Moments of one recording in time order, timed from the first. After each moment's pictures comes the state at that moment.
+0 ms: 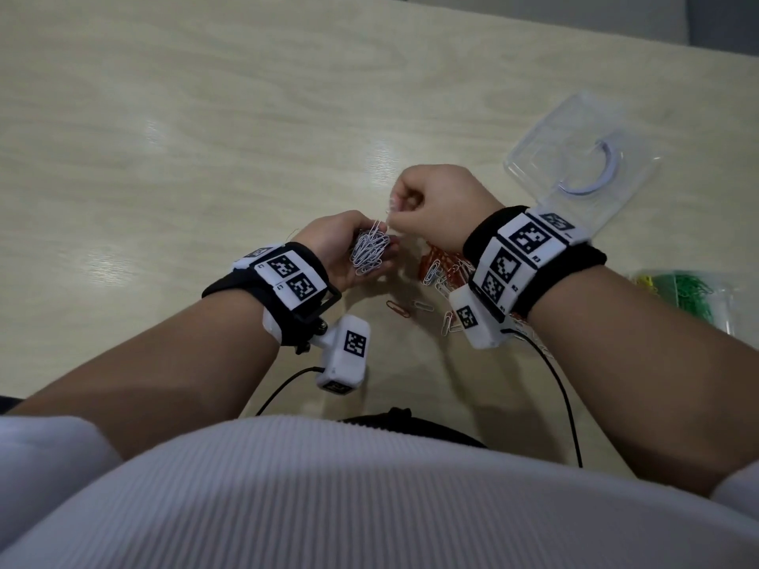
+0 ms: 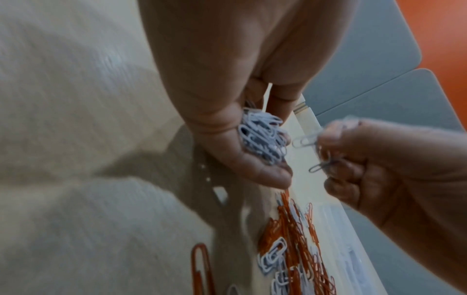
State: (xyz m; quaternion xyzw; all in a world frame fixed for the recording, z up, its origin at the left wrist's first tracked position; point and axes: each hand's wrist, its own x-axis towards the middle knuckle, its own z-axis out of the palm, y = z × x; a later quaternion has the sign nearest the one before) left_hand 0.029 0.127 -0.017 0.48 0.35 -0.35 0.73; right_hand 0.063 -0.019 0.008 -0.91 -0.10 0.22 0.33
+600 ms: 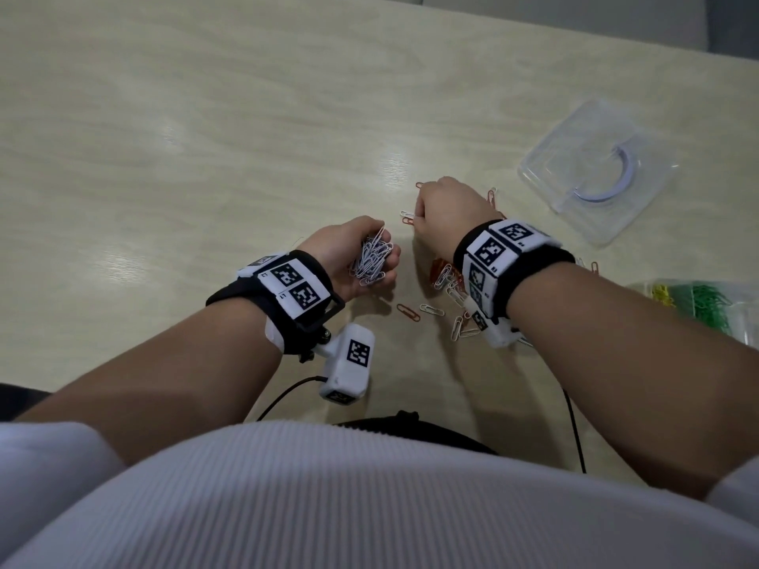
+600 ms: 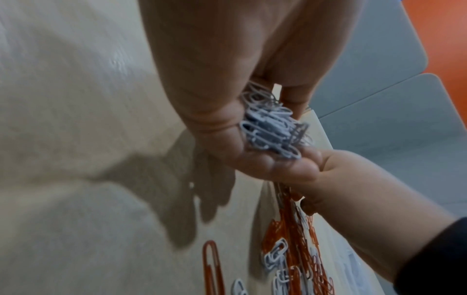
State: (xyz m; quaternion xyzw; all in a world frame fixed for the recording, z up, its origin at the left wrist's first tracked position) left_hand 0.022 0.131 -0.011 0.48 0.36 -0.34 0.72; right_hand 0.077 -0.010 -0.034 -0.97 -0.11 0.22 0.09
